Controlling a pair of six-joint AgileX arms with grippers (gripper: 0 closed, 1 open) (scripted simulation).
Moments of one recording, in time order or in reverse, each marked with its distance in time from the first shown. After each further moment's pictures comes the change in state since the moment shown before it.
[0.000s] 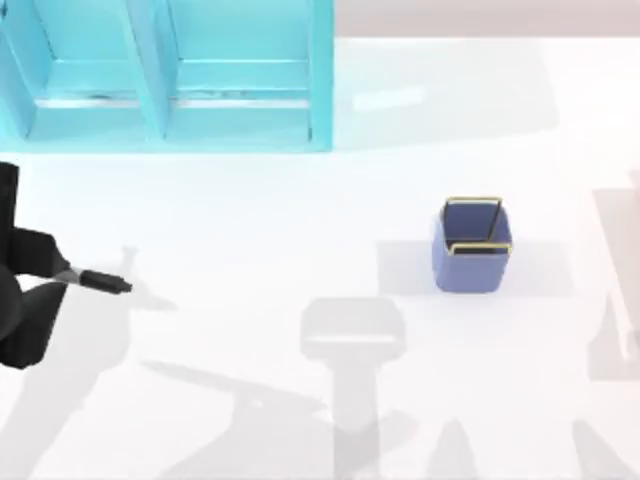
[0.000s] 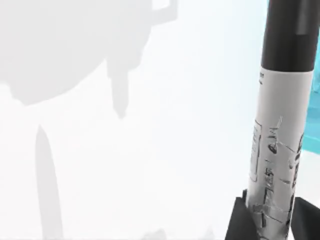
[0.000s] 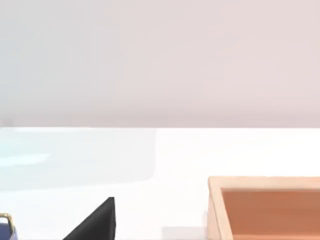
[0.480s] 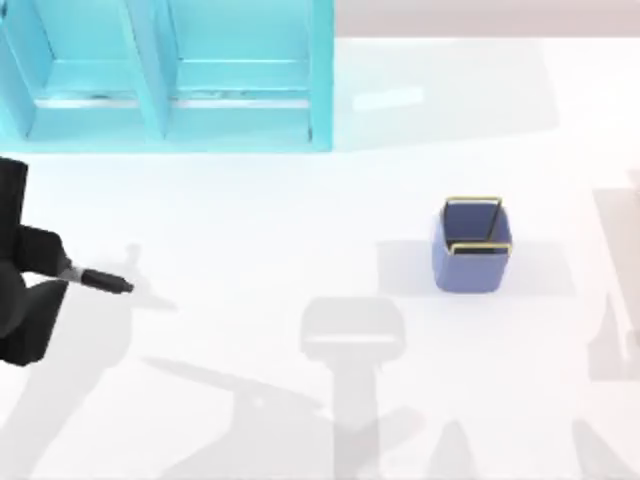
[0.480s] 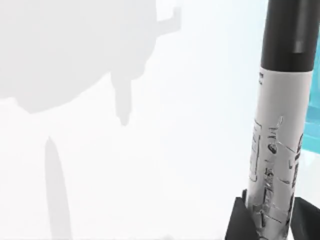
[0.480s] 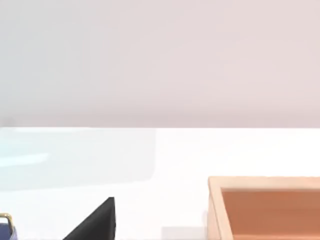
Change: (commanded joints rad) left arm -0.015 0.029 0.021 0.000 -0.028 0.025; right arm 0.000 0.000 0.000 0.000 0.000 0.000
